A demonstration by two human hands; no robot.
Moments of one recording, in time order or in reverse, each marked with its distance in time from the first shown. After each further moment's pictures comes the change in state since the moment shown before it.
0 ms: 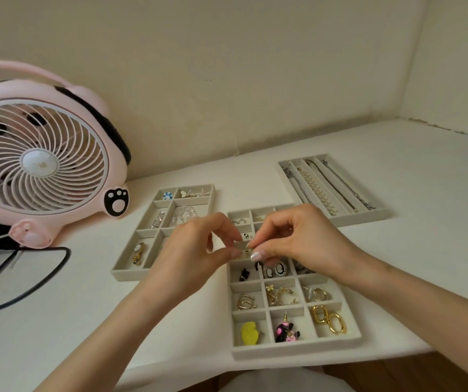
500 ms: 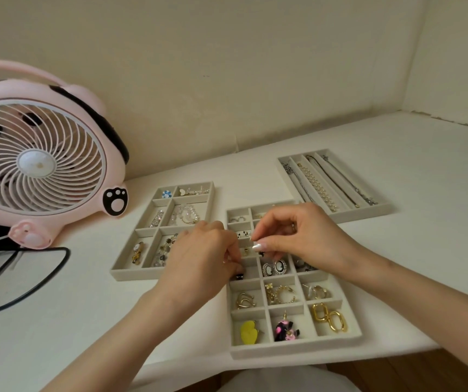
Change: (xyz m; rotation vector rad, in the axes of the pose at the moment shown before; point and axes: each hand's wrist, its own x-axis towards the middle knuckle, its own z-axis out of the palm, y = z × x) left_hand 0.004 0.010 0.016 0.465 -0.110 0.002; right_hand 0.002 0.013 -0.006 -0.033 0.004 -0.029
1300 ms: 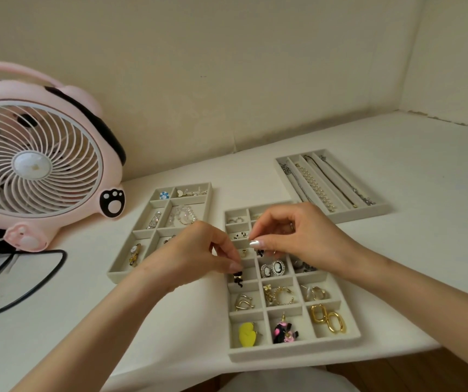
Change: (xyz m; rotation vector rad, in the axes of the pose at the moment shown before) left_hand 0.011 -0.017 -0.013 -0.535 -0.288 -0.114; right_hand 0.002 0.002 -0.002 -0.032 0.007 -0.010
